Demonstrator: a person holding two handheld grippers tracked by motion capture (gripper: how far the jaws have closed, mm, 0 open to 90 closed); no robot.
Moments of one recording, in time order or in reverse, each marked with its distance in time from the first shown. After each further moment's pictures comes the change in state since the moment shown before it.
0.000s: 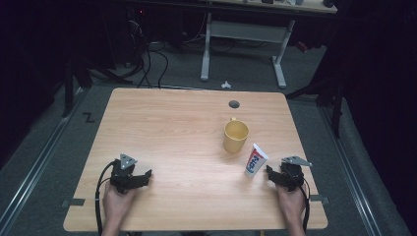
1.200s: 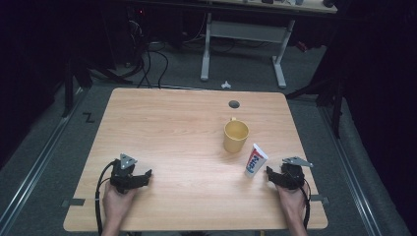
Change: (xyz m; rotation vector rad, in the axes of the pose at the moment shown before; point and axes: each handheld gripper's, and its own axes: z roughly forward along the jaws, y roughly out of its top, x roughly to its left) left arm 0.000 0.000 0.000 0.001 0.000 0.001; right arm -0.001 -0.001 -0.003 0.007 0.012 0.009
